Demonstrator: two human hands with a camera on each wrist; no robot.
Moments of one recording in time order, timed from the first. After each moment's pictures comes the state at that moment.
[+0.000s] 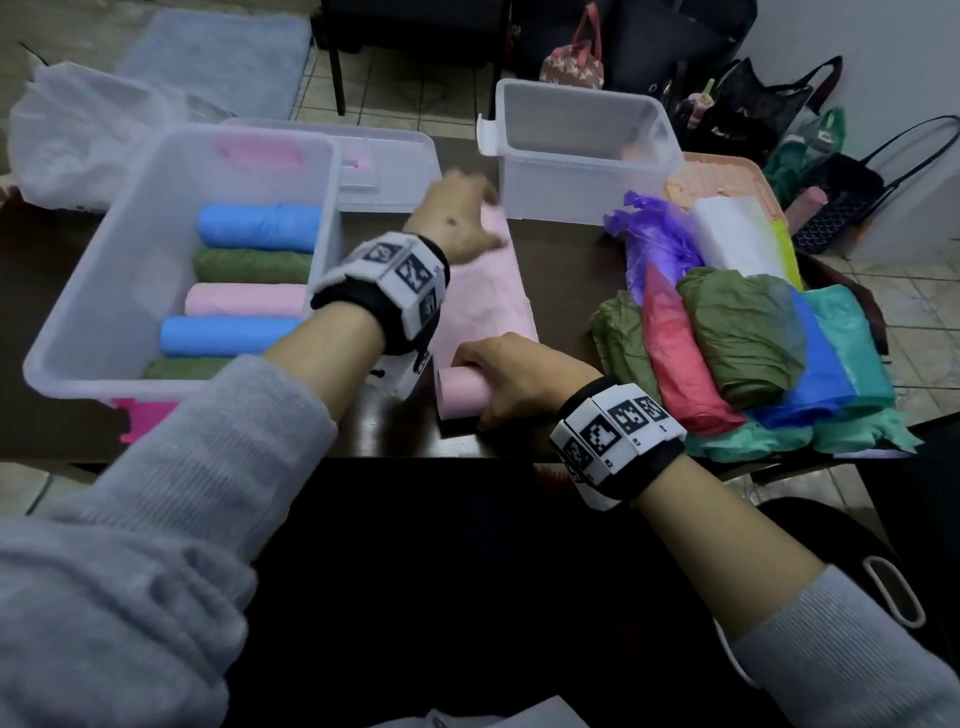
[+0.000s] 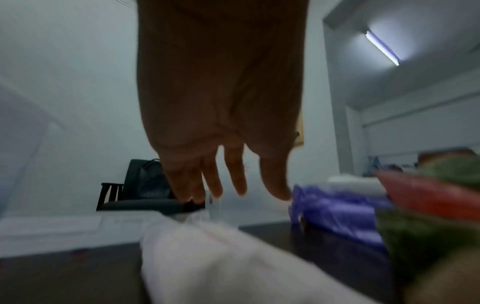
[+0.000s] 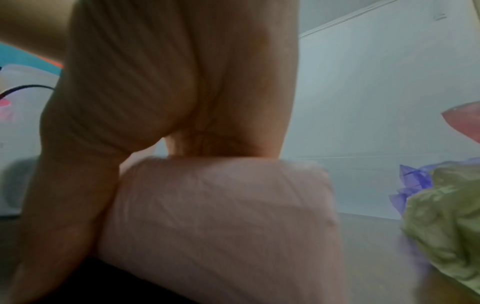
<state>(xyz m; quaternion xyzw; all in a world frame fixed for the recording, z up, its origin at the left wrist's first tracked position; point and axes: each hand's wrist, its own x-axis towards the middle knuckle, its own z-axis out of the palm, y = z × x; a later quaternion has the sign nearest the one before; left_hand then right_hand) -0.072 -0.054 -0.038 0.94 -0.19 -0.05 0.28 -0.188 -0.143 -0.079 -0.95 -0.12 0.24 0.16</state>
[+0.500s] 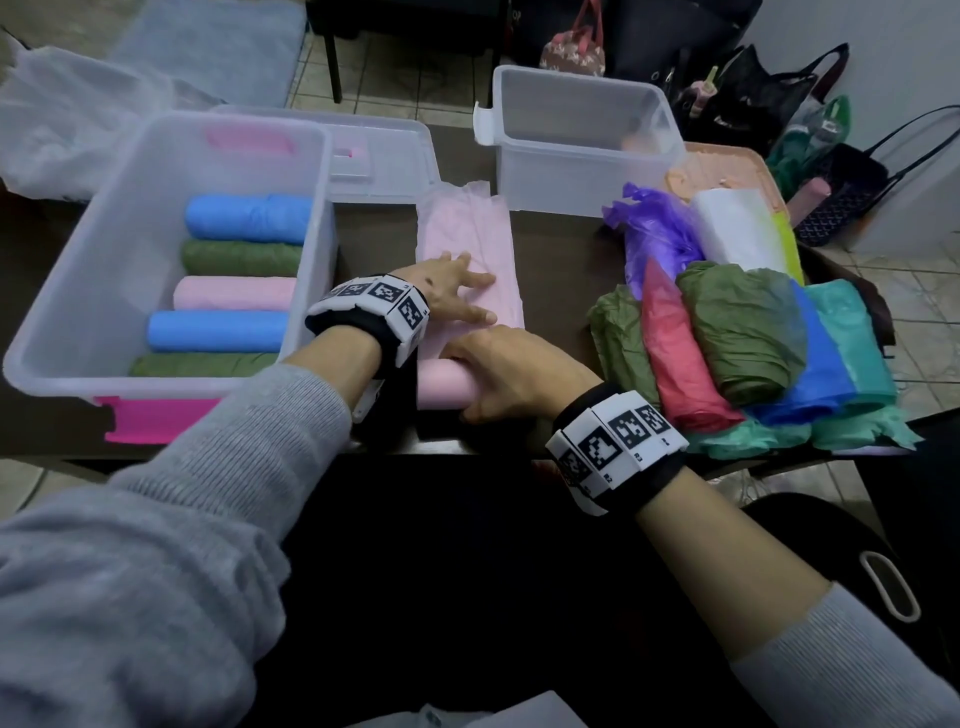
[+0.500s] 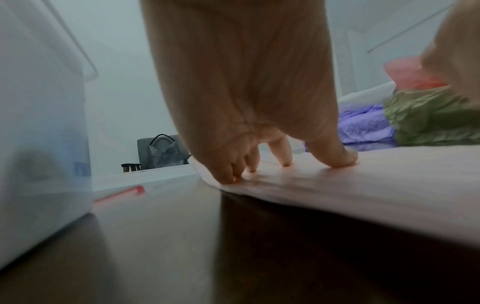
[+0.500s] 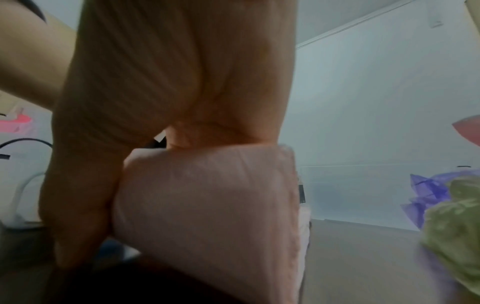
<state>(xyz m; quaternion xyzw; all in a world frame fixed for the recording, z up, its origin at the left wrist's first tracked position) -0.079 -0.038 -0.094 0.92 -0.27 -0.26 0.10 -0.192 -0.142 -0.078 -0.96 -0.17 0.18 0.13</state>
